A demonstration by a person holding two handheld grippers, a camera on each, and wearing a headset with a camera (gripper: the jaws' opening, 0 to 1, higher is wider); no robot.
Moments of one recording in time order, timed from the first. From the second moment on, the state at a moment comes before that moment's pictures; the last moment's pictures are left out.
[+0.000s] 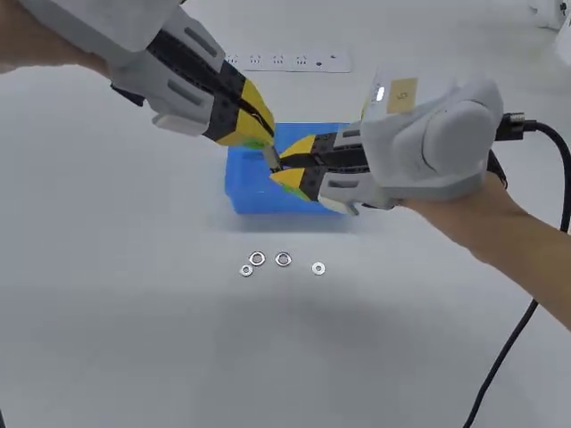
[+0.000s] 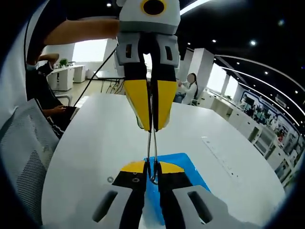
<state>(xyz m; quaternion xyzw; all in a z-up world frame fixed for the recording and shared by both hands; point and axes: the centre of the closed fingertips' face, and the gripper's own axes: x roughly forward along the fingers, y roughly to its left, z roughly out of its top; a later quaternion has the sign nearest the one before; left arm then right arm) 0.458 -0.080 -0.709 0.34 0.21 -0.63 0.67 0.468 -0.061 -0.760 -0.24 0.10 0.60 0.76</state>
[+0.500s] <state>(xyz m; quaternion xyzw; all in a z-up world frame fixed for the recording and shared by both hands) 0.508 -0.078 -0.753 0.33 0.23 -0.63 0.67 0.522 -0.055 -0.810 -0.25 0.12 0.60 0.75</state>
